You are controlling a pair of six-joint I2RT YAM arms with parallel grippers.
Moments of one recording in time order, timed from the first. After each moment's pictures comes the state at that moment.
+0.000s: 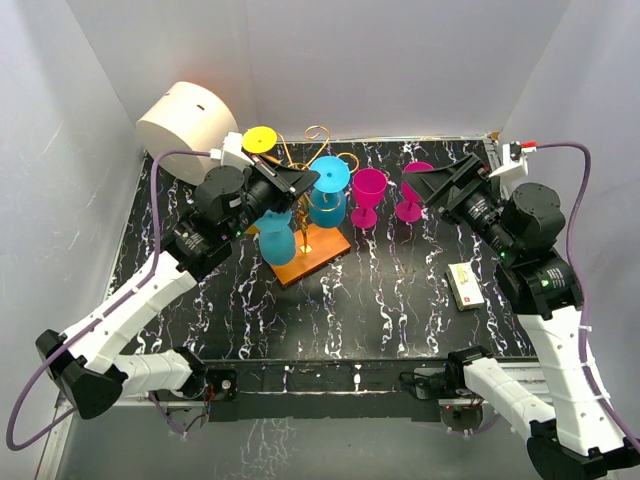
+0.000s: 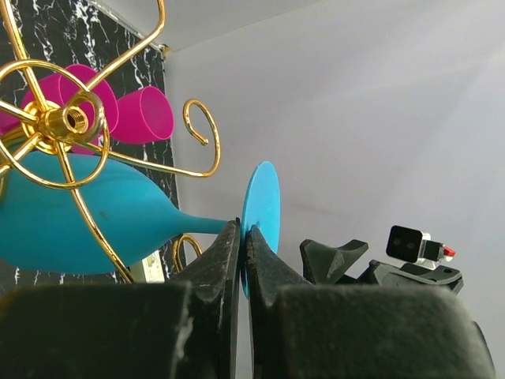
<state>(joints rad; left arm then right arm) -0.72 1.18 1.24 -0.15 -0.10 -1.20 0.25 0.81 1.21 -0.43 -0.23 0.88</state>
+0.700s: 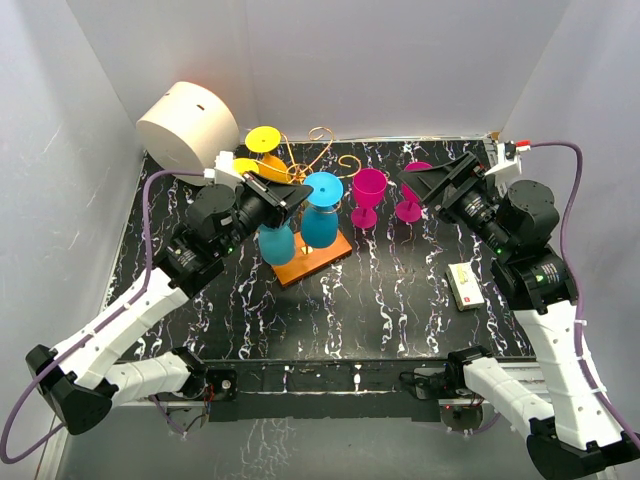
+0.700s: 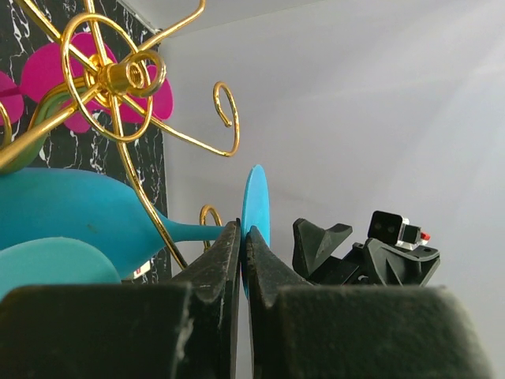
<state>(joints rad) -0.72 1.07 1.11 -0.13 -0.11 -1.29 0.25 0.83 1.19 -0.40 -0.26 0.92</state>
